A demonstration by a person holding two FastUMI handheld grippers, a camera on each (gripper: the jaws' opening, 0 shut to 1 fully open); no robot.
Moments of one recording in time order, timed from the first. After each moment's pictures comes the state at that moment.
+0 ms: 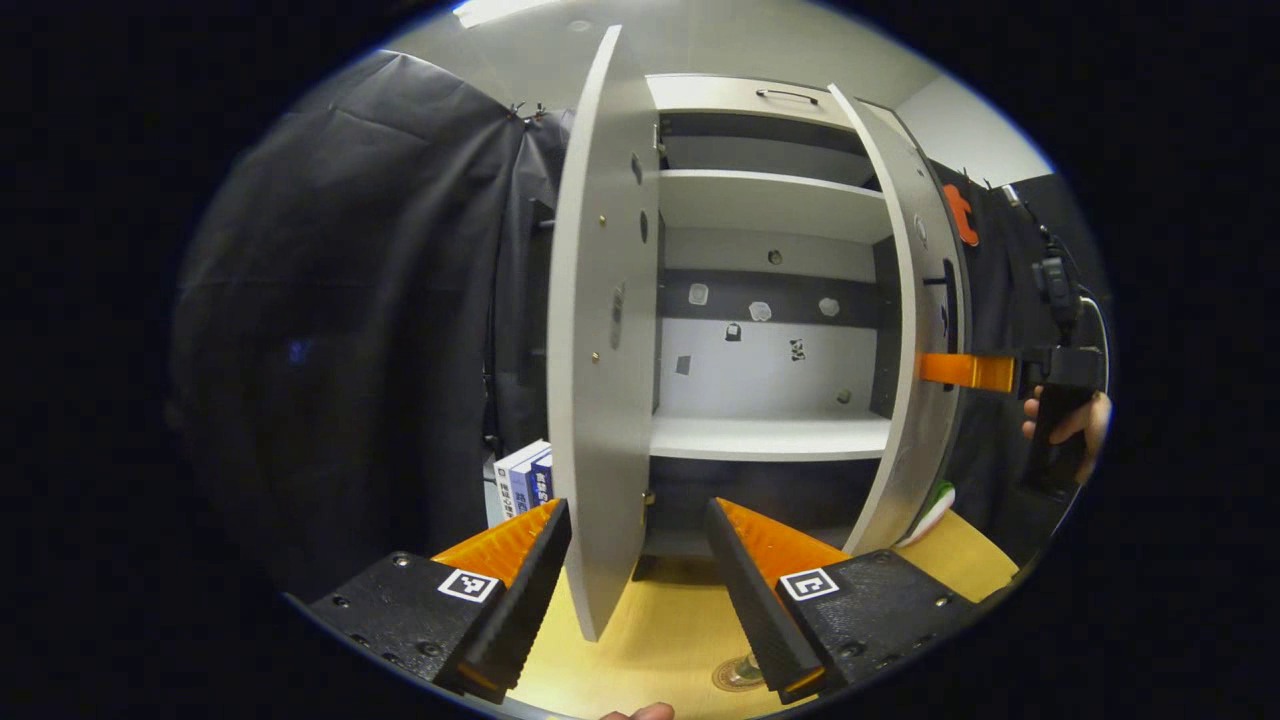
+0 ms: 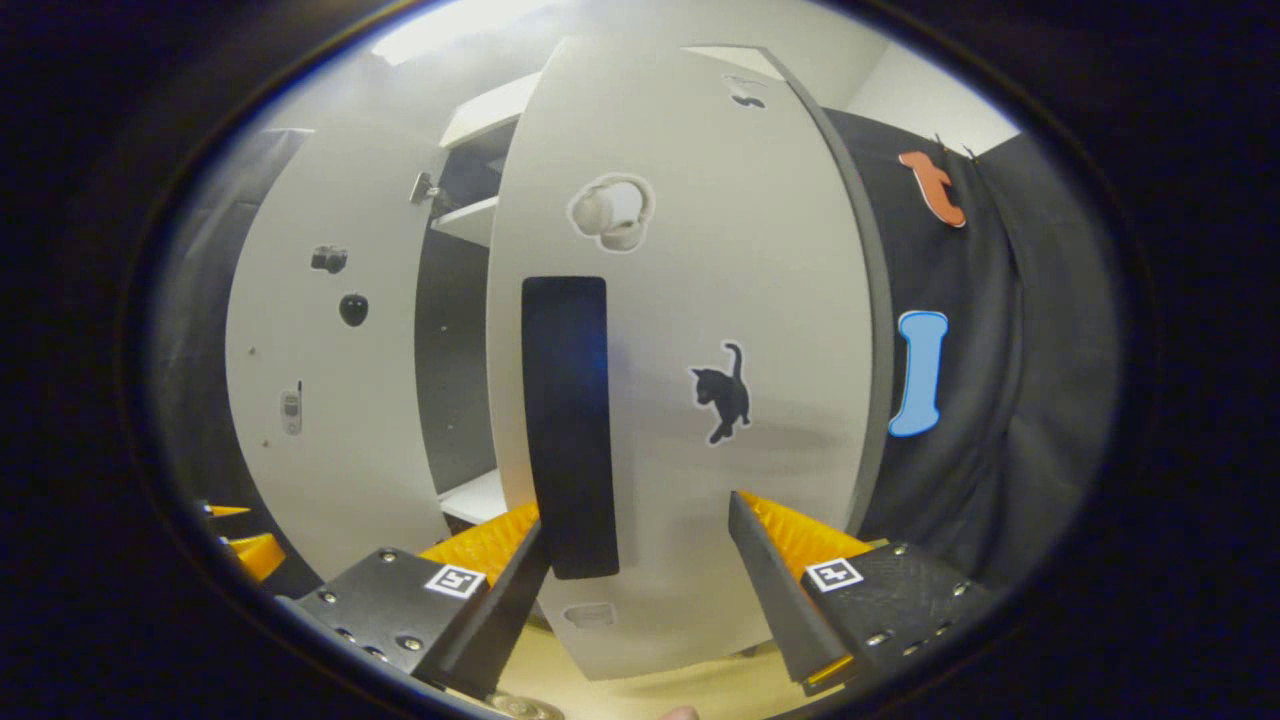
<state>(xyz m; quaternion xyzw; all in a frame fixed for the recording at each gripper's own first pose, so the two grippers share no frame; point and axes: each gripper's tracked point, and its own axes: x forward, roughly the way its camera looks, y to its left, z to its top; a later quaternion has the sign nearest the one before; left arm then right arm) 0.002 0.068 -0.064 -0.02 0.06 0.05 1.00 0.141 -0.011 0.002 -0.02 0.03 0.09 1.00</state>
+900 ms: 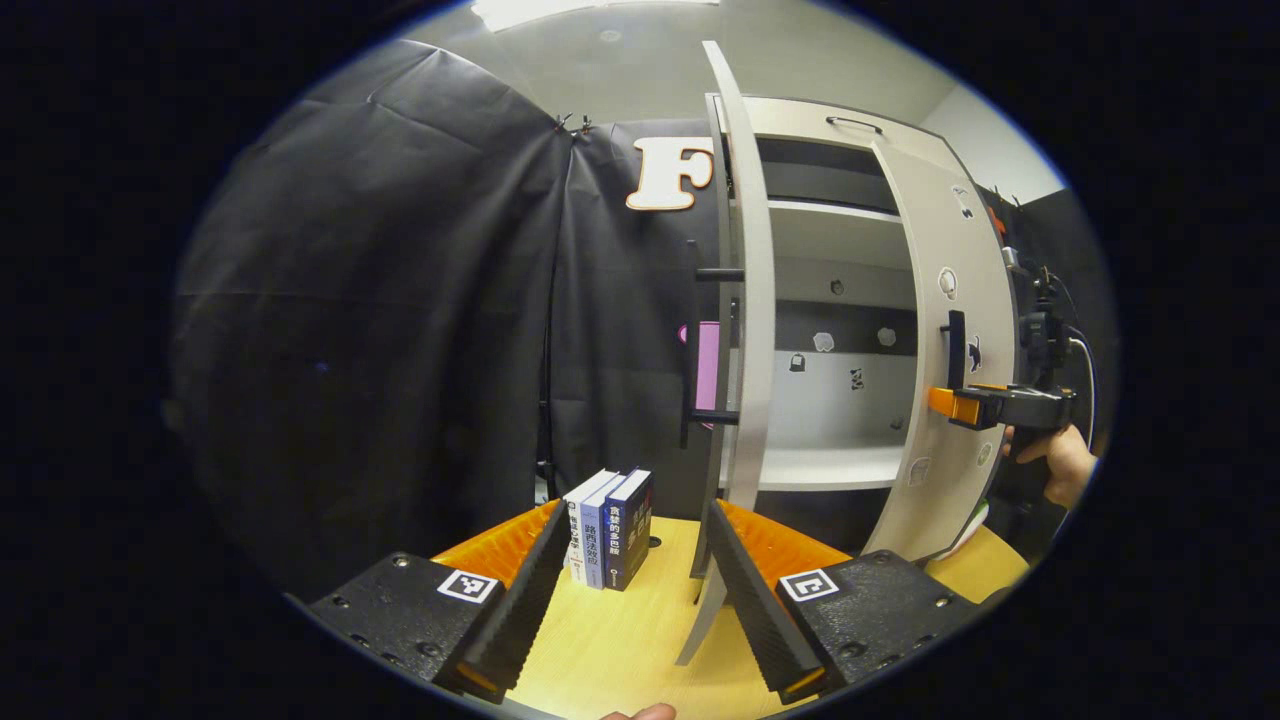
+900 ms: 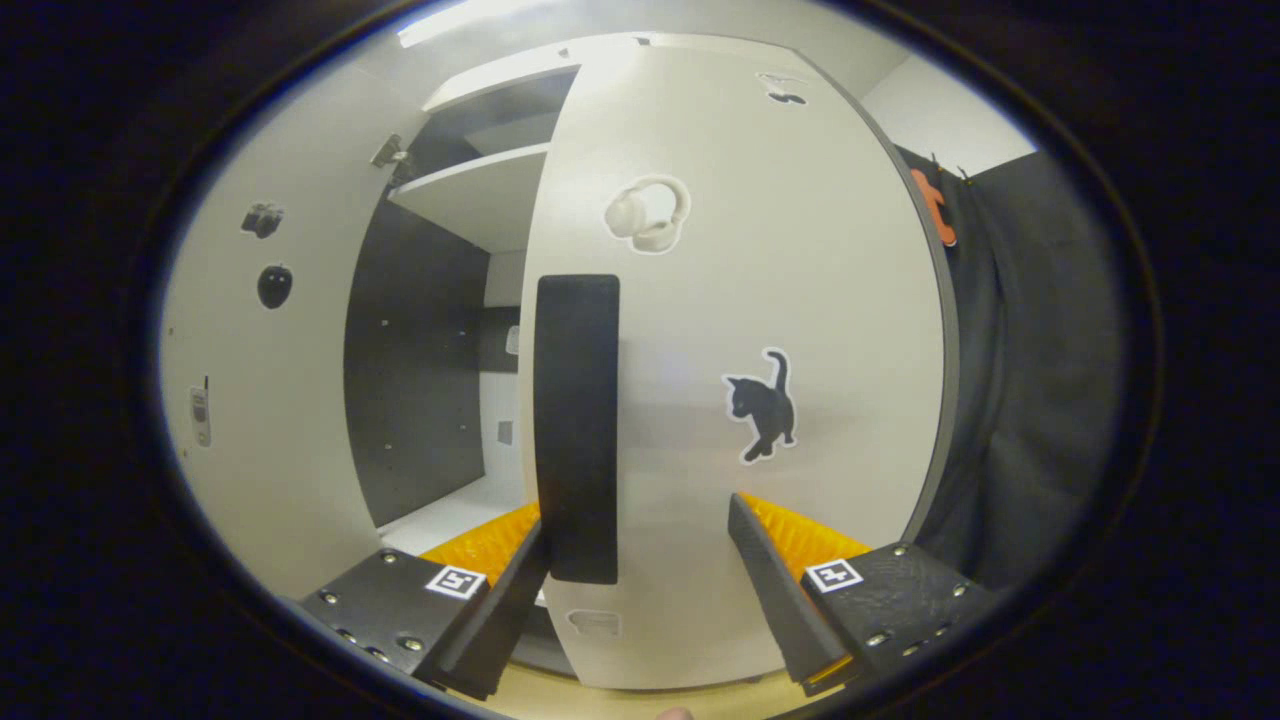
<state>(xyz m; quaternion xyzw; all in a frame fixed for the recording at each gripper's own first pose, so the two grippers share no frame) 0.008 0.165 -0.038 -0.03 0.04 0.08 1.00 0.193 0.017 -0.006 -0.04 0.00 0.01 1.00</state>
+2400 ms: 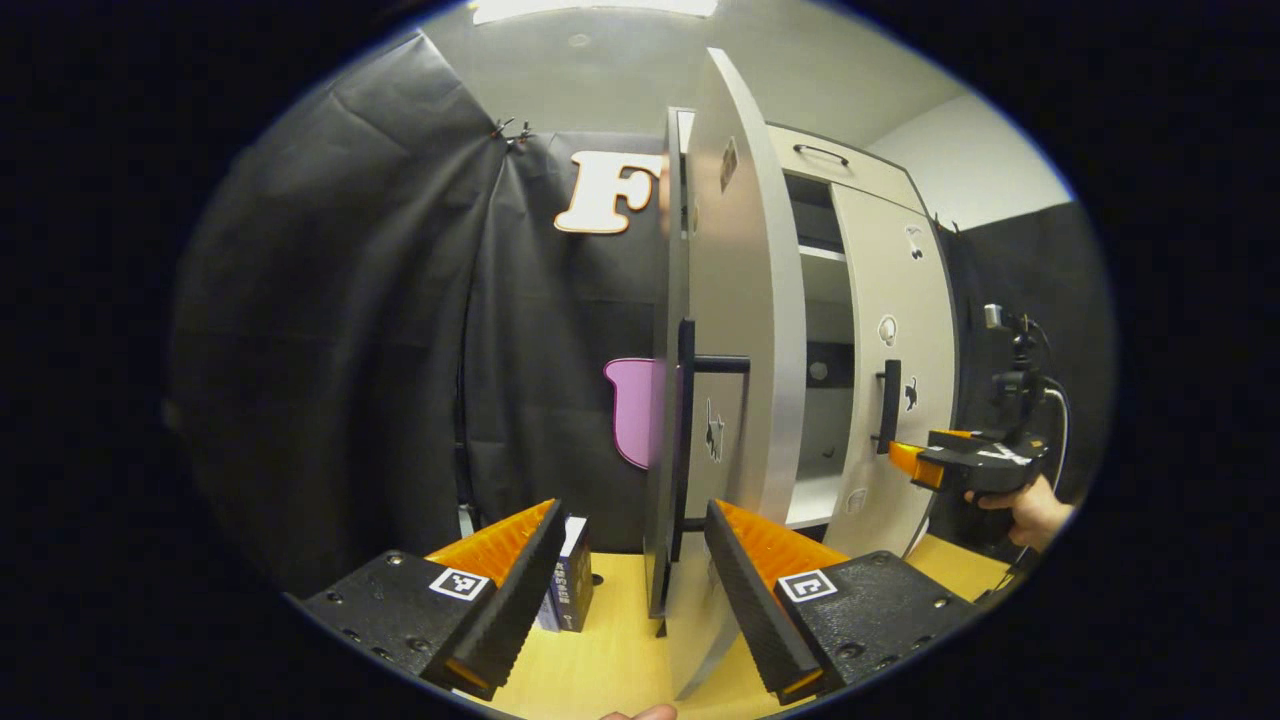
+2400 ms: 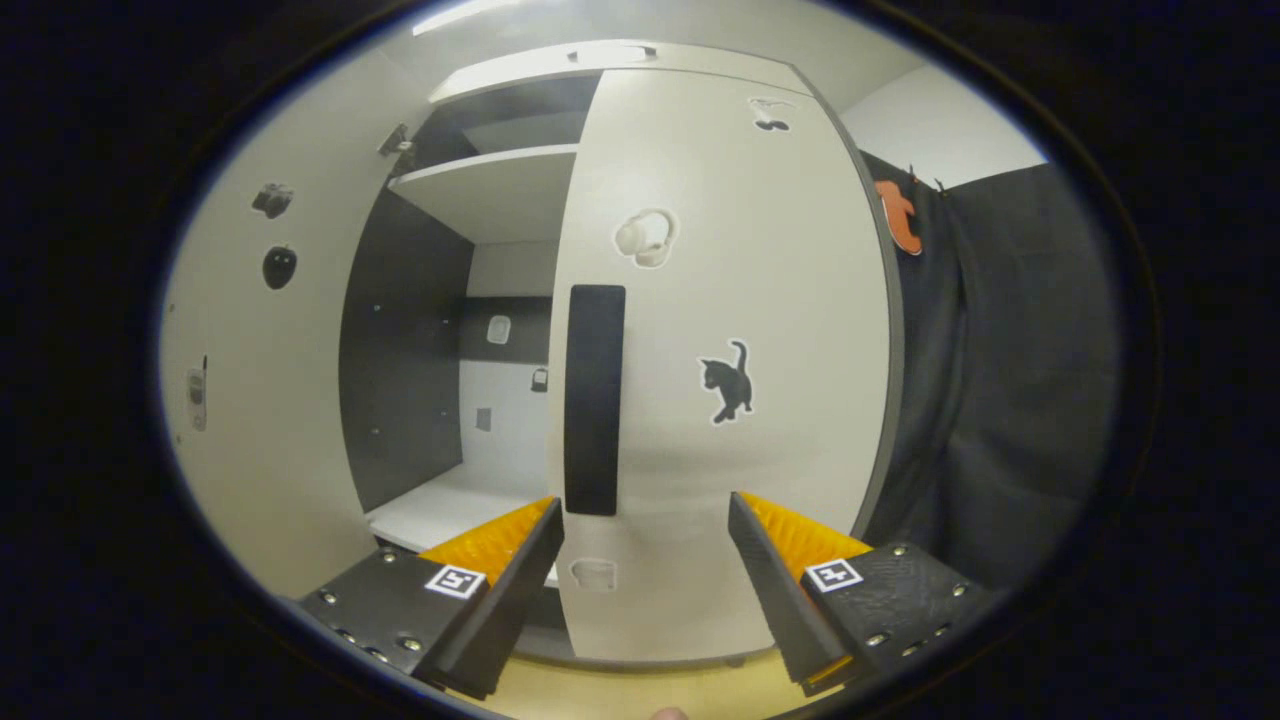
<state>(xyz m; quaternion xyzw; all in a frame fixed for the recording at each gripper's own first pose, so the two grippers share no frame) 0.066 0.162 0.017 -0.01 0.00 -0.06 1.00 0.133 0.008 -0.016 -0.05 0.01 -0.04 1.00</state>
